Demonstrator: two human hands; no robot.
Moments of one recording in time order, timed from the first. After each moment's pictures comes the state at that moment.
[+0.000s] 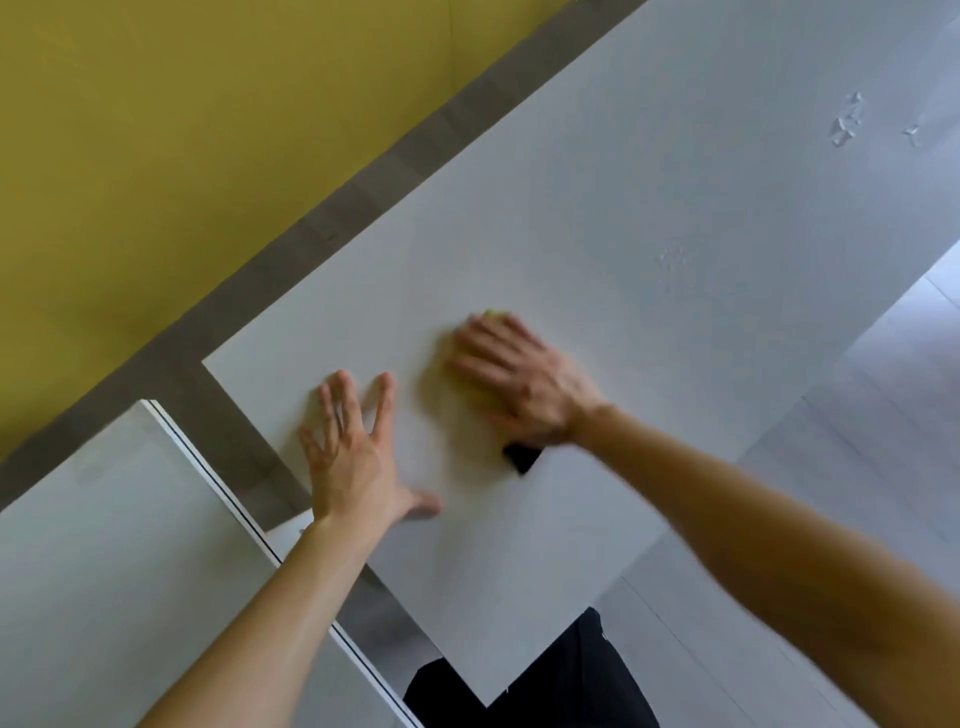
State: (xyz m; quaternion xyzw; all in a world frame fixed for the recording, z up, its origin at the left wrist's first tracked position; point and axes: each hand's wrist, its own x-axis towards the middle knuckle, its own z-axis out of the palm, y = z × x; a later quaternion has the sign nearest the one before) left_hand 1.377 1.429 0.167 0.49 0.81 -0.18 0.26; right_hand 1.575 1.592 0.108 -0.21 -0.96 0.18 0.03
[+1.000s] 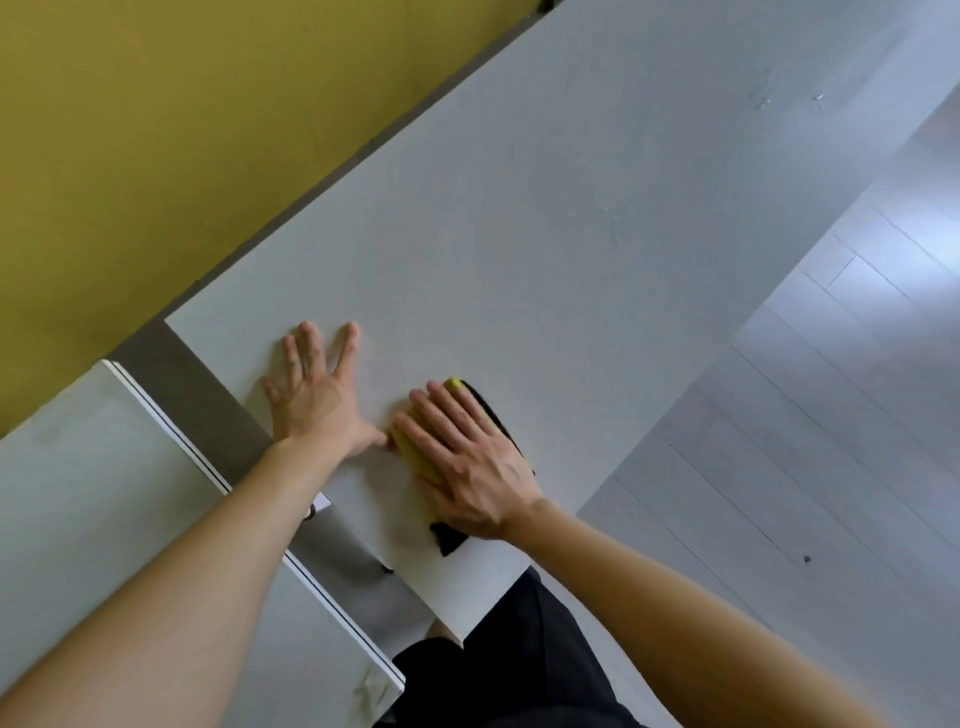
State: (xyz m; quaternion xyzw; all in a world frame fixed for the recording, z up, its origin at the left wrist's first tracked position) left_hand 1.376 1.433 0.171 0.49 0.82 -0.19 0.24; right_hand 1.592 1.417 0.126 -0.28 -0.94 0.20 0.05
